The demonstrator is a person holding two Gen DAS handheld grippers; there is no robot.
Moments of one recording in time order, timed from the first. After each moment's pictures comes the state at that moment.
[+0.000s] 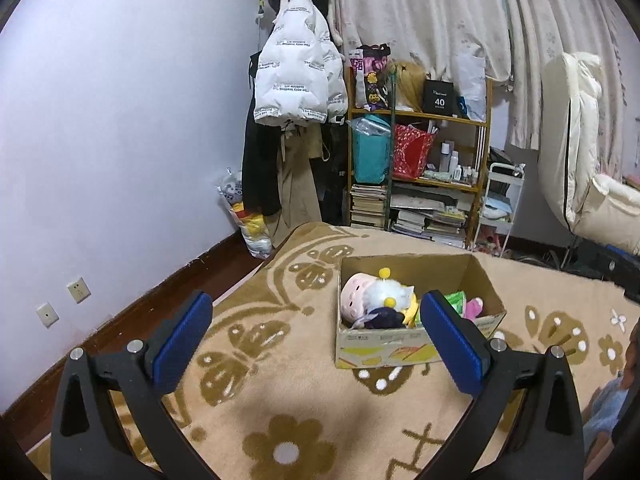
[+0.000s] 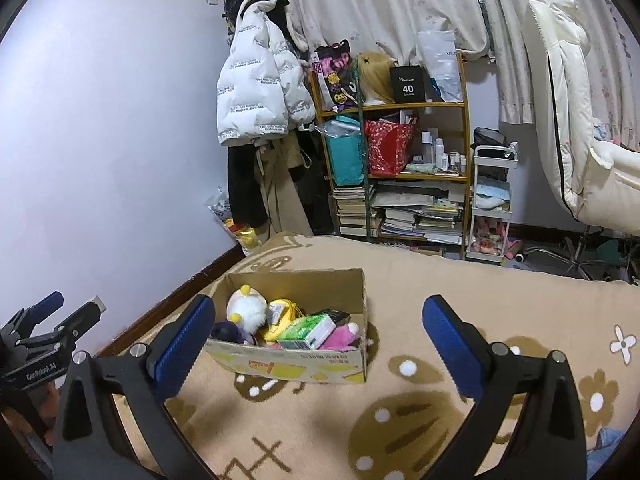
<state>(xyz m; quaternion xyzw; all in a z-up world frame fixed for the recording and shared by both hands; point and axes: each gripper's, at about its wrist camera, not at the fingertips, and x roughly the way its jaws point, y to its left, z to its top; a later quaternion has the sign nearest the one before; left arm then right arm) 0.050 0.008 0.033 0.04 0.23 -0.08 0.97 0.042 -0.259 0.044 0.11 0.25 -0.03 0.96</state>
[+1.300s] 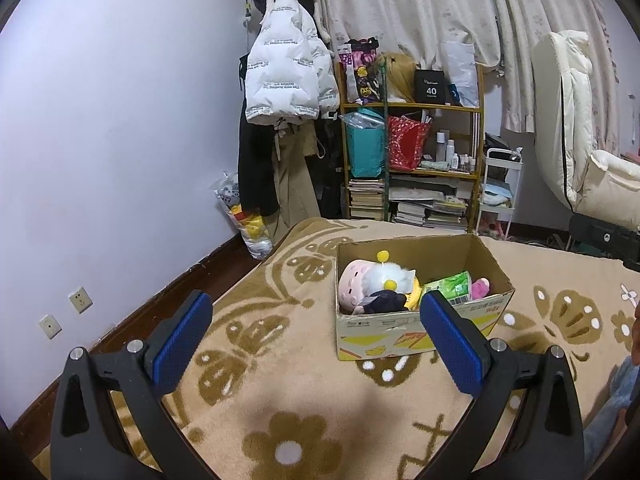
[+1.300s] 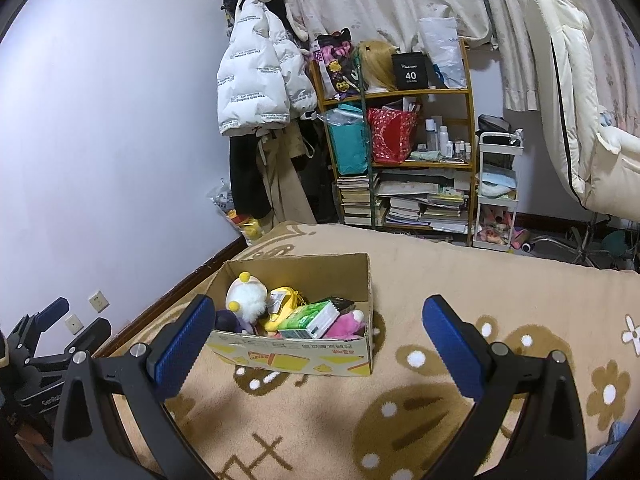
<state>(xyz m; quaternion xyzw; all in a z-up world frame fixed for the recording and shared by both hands) 0.052 -0.001 0.007 0.07 0.23 -0.08 0.97 0.051 -0.256 0.020 0.12 0.26 -0.02 0.96</state>
